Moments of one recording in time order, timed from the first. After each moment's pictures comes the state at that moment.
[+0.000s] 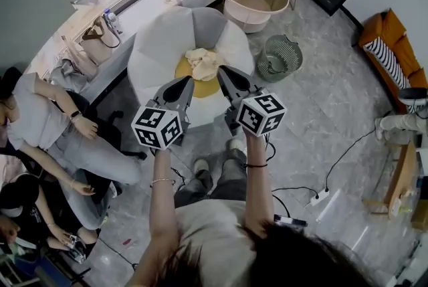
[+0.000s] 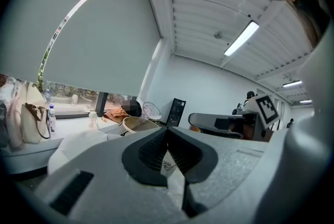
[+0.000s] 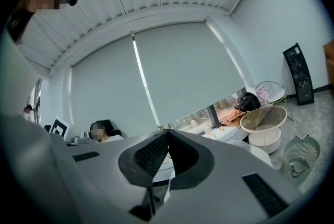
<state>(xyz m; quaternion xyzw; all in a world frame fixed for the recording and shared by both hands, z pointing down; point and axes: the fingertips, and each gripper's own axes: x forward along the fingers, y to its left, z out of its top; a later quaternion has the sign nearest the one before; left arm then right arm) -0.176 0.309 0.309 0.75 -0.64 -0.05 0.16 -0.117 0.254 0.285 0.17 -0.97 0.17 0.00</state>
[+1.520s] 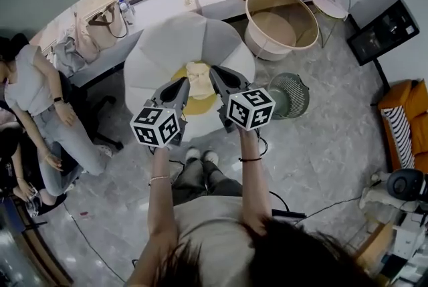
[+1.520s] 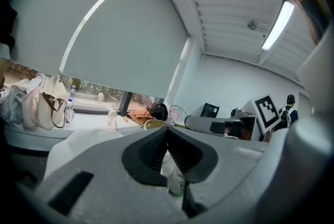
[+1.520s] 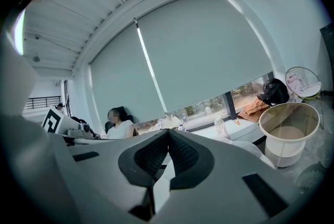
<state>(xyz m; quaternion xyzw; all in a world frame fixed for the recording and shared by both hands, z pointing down) -0.173 0.124 0.334 0.61 -0.77 -0.08 0.19 -0.145 0.052 0.320 0.01 -0.98 0.16 0.09</state>
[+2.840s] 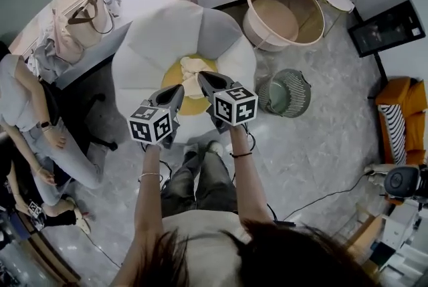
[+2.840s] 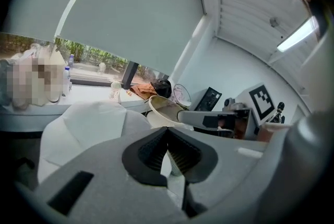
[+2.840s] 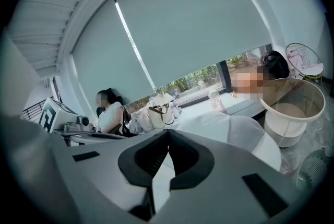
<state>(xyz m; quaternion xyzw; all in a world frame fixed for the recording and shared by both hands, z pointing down) -0.258 0.078 0.454 0.61 -0.72 -0.05 0.33 -0.247 0.013 0.448 0.02 -0.95 0.21 0.22</state>
